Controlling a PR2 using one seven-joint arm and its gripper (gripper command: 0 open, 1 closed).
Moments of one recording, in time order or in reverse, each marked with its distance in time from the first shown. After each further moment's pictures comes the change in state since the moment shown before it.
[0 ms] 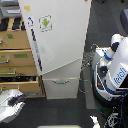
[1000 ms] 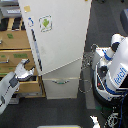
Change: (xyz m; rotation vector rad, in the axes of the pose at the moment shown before) arm -0.174 0.402 -0.259 0.281 0.413 0.657
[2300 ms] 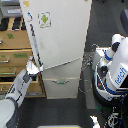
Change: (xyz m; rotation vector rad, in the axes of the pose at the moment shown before) arm 0.095 0.004 -0.071 0.180 0.010 0.149
